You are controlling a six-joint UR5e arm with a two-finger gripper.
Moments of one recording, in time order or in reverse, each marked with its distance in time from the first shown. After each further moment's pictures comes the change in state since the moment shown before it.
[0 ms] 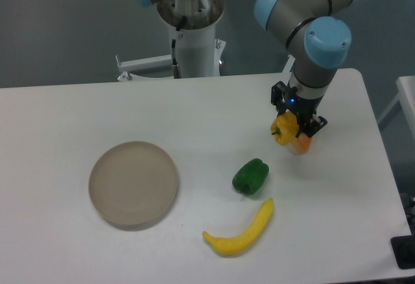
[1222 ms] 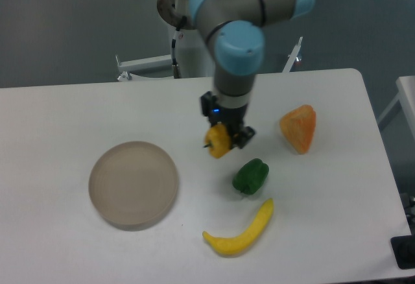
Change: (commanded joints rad) arm -0.351 0.035 -0.012 0.000 -0.090 -0.417
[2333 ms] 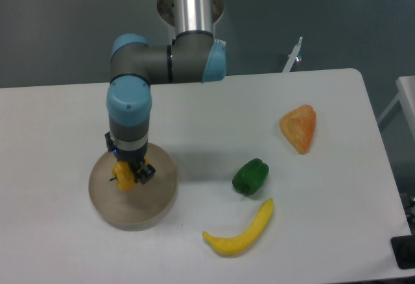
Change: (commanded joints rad) arm -0.210 -0.184 0.002 0.219 -0.051 -0.204
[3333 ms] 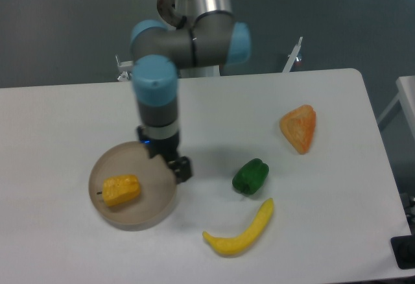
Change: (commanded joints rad) arm 0.230 0.126 0.002 -0.008 0.146 0.242
